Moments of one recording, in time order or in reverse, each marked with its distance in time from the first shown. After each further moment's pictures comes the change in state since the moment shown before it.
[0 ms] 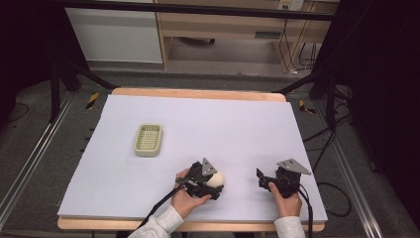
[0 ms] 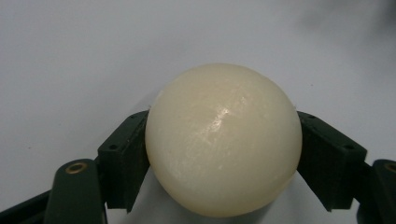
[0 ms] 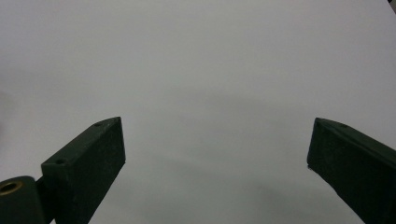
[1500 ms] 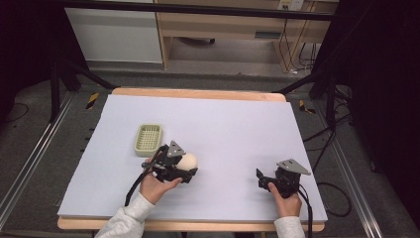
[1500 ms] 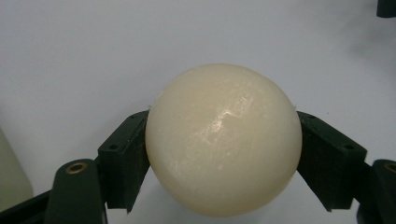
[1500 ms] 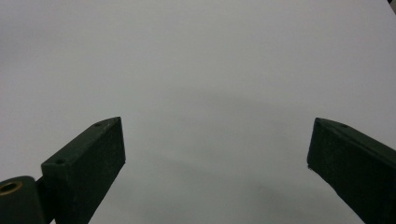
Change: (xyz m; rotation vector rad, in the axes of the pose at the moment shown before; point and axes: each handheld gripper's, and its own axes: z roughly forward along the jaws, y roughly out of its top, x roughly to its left) left arm 0.071 -0.001 -0.072 -0.046 0.068 -0.071; right arm 0.002 0.000 0.000 0.003 0.001 -0.002
